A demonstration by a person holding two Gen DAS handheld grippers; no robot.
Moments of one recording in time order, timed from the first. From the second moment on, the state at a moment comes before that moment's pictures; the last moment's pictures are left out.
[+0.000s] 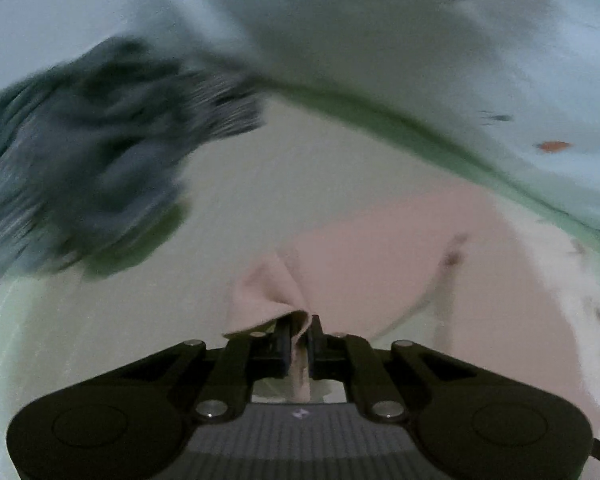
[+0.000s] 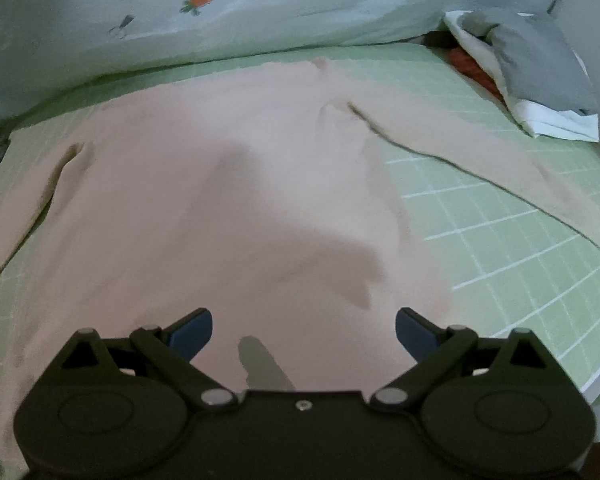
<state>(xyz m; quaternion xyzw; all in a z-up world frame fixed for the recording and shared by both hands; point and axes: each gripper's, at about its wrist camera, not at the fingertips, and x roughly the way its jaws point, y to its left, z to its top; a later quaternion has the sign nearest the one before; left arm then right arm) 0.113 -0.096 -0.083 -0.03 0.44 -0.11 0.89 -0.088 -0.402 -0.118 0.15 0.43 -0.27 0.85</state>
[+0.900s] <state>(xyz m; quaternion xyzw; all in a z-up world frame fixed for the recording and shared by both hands) 0.113 -0.157 -0.085 0.02 0.48 -0.11 0.87 -0.034 -0.426 -0.123 0.15 0.41 -0.26 0.86</state>
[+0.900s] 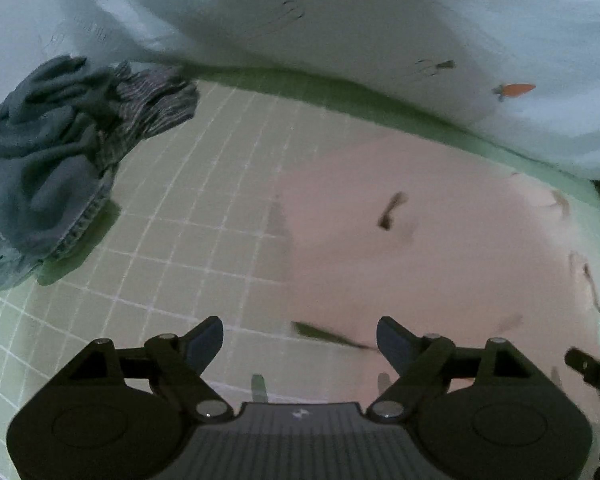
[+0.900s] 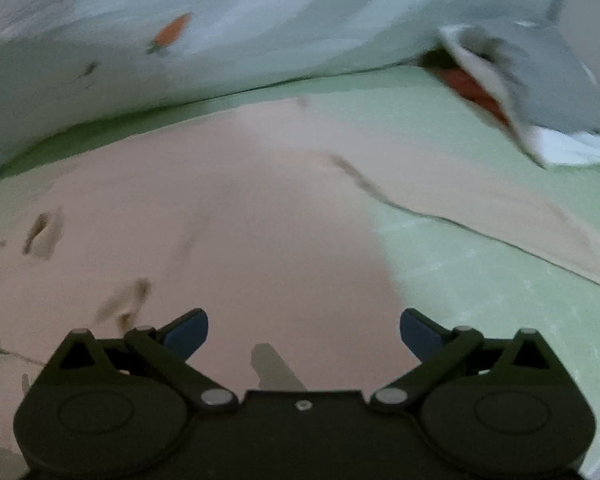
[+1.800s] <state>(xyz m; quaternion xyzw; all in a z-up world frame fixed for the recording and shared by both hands) 0.126 -0.174 -0.077 0.02 0.47 -0.09 0.88 0.021 -0.408 -0.103 0.13 0.38 -0.09 0.91</state>
